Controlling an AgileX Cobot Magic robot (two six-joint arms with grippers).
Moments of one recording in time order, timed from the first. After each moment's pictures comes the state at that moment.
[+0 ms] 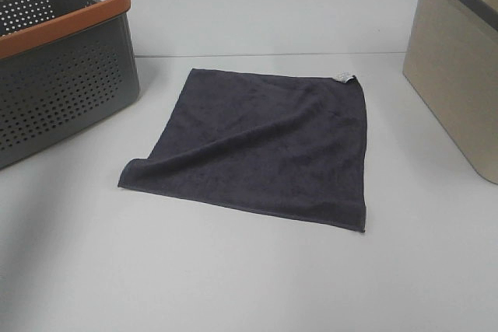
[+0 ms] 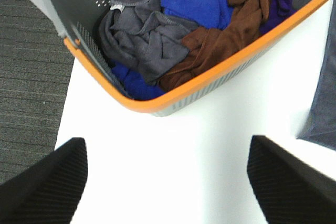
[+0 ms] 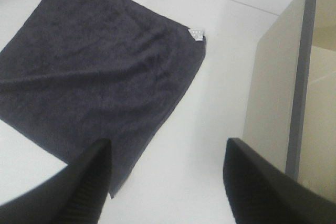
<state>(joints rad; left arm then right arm) 0.04 1.22 -1.43 0.12 1.21 -0.08 0.36 1.51 -1.71 -0.14 1.22 0.02</state>
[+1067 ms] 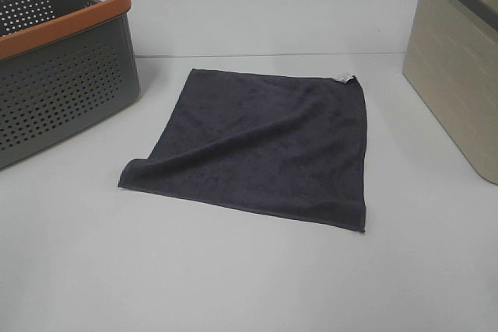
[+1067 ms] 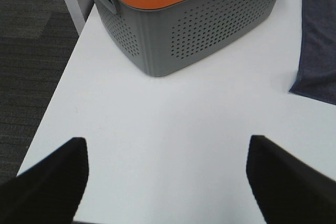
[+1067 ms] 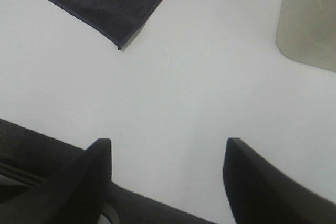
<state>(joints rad) 0.04 0.16 -0.63 0.09 1.11 -0.07 0.36 0.64 -0.60 -0.11 0.98 0.02</state>
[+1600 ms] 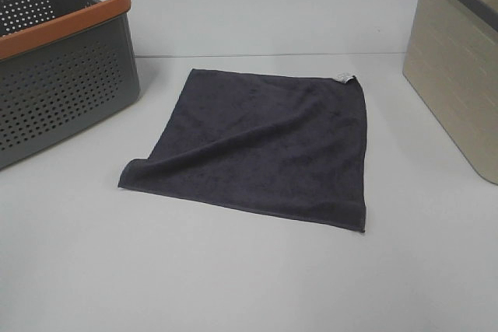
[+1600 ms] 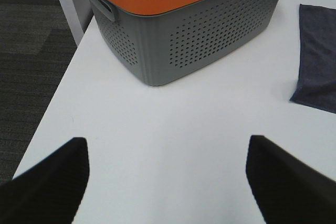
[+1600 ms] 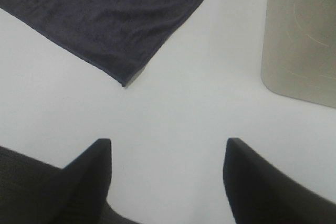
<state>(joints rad) 0.04 0.03 -0.52 0.09 1.04 -0.07 0.36 0.33 -0.53 -0.11 0.96 0.02</state>
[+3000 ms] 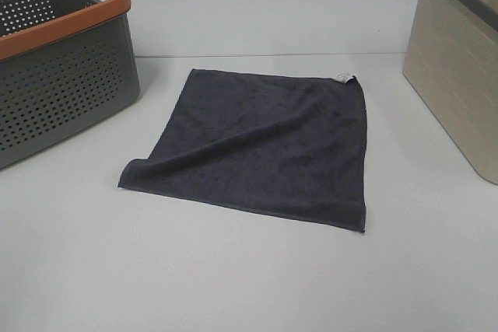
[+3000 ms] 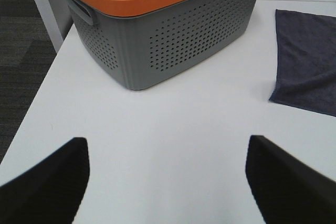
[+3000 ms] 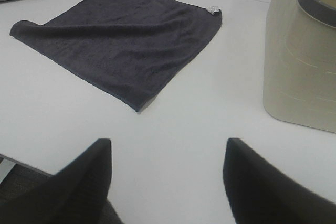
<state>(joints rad) 0.04 0.00 -0.51 0.02 1.04 -0.03 0.35 0.00 -0.50 -0.06 1.05 -0.01</state>
